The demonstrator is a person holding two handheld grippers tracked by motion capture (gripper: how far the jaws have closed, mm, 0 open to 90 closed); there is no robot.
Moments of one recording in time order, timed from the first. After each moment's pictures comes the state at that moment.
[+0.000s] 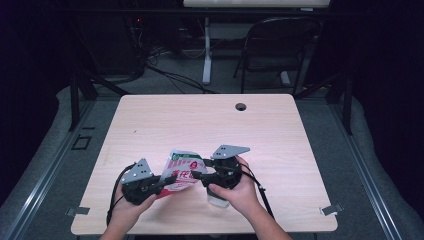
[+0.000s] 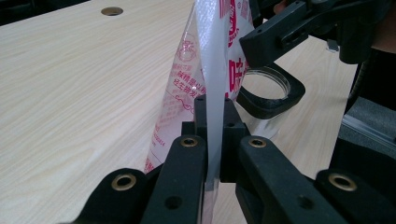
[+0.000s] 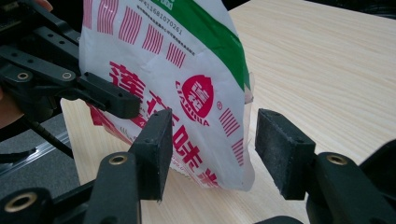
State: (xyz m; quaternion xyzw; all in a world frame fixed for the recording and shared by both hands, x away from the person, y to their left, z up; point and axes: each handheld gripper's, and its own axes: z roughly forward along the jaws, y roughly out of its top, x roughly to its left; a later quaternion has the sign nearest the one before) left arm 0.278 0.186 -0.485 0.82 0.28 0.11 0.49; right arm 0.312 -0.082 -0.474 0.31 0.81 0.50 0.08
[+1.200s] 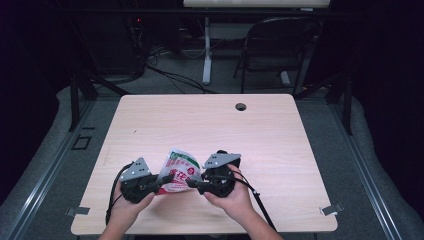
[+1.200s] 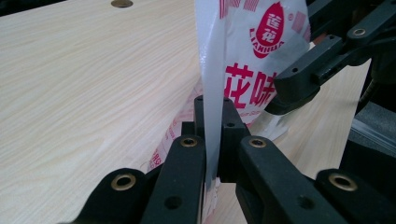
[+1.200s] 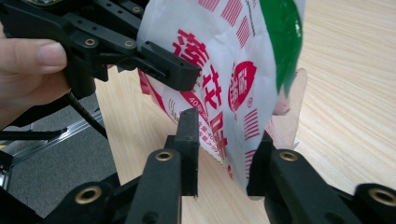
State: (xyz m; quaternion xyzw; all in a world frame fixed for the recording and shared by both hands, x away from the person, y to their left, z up) left arm 0.284 0.192 -0.491 0.82 0.30 0.10 0.48; right arm 0.295 -0.066 -0.483 0.28 0.83 0.48 0.03
